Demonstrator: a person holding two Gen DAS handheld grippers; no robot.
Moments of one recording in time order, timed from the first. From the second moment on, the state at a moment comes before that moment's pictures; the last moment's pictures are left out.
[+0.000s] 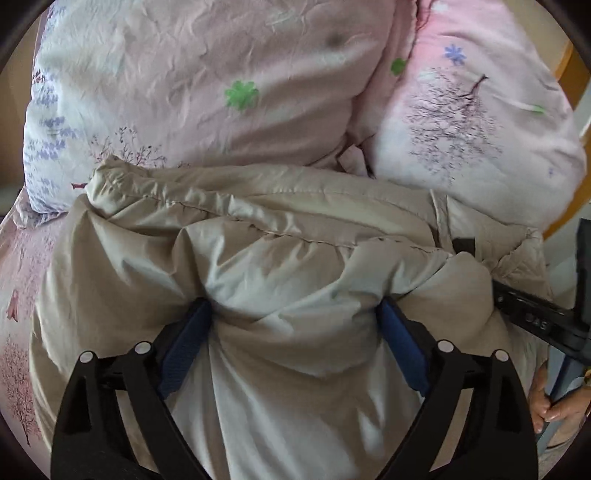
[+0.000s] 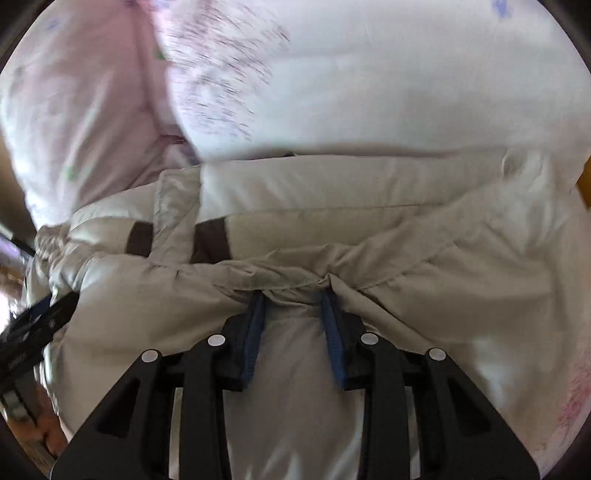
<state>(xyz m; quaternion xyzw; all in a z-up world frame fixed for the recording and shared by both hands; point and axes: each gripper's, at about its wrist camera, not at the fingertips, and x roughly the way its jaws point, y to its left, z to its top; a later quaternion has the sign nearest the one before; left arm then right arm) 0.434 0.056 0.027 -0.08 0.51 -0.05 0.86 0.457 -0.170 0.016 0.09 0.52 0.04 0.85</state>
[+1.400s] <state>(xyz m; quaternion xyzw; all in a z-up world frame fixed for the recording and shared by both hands) 0.248 0.233 0.008 -0.32 0.43 -0.05 0.84 0.238 -0.349 -0.020 0.46 0.36 -0.01 0.81</state>
